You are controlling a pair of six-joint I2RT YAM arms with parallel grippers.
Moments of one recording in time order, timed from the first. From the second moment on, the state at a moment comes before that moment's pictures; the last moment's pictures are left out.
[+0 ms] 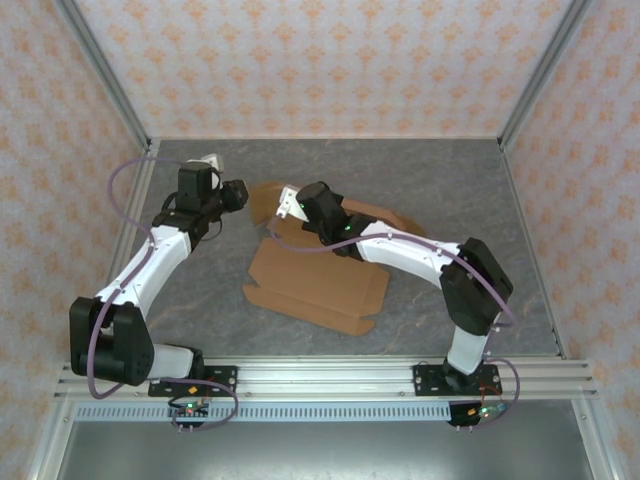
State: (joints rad) left arm -0.10 1.35 1.00 -0.26 0.12 -0.46; right arm 0.86 1.78 1.31 -0.12 0.52 -0.75
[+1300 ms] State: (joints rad) left arm -0.17 1.41 1.08 -0.35 0.22 -0.63; right arm 0.93 1.85 1.07 0.49 0.71 -1.08
